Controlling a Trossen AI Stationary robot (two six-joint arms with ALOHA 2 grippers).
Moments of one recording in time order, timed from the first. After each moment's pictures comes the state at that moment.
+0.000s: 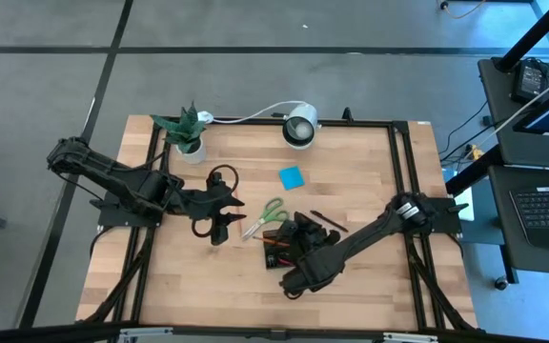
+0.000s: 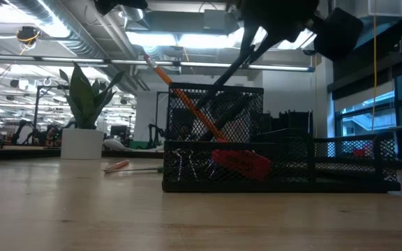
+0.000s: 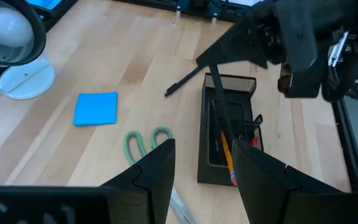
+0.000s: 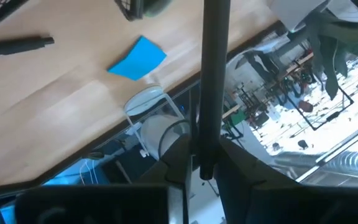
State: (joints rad) left arm -0.34 1.18 1.07 -0.55 -0.41 -0.43; right arm 0.52 2.20 1.89 -1.57 1.05 -0.50
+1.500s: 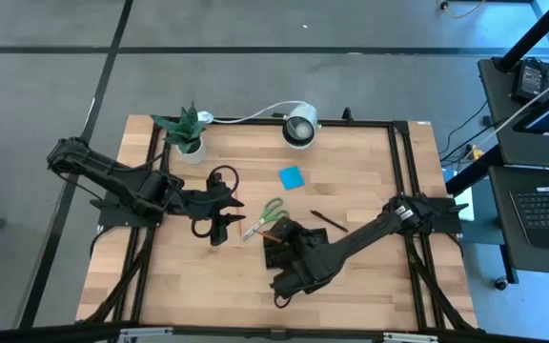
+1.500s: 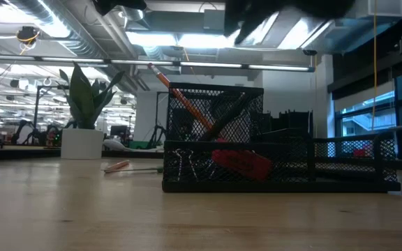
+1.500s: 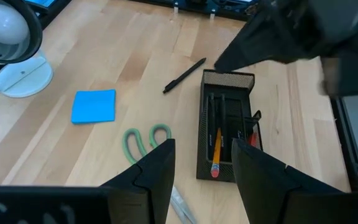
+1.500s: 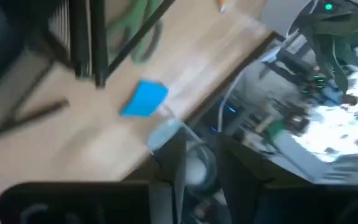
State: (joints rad) left arm -0.35 1.18 1.07 -0.56 -0.40 -0.43; right arm 0.52 2.25 2.13 -1.57 0.91 -0.38
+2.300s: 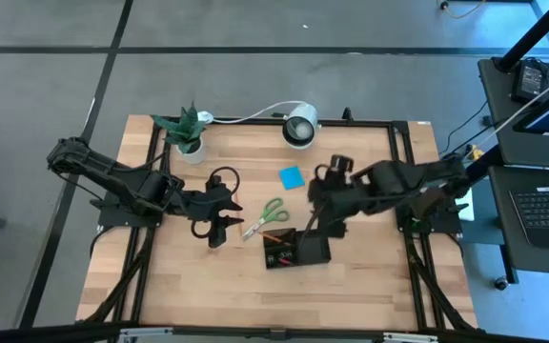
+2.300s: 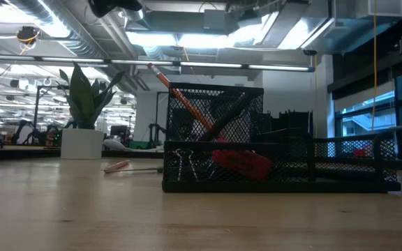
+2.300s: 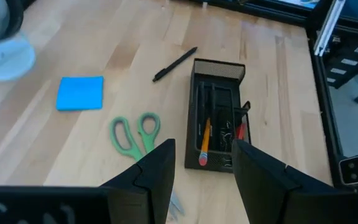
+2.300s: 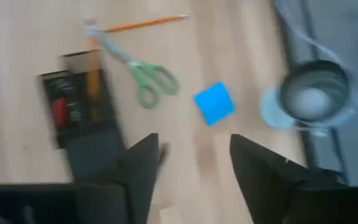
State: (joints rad) left arm -0.35 1.18 1.07 -0.58 -0.35 -0.48; right arm 0.33 1.78 2.13 -1.57 0.47 0.37
